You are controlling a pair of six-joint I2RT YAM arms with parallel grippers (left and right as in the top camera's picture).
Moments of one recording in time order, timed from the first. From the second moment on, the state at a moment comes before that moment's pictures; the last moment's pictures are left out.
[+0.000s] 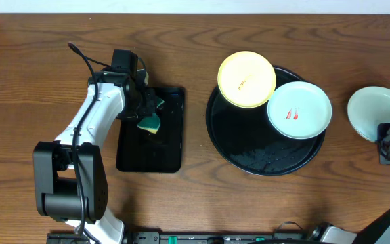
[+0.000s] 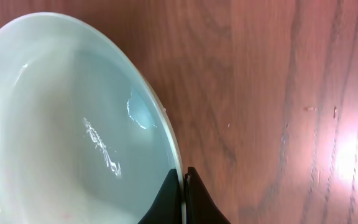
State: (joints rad) left arm -0.09 1.80 1.27 -0.82 0.20 -0.22; right arm -0.57 1.45 0.90 -0.55 0.21 1.05
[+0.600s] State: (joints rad) left arm -0.09 1.80 1.27 -0.82 0.20 -0.22; right arm -0.59 1.63 0.90 -0.37 0.09 0.80
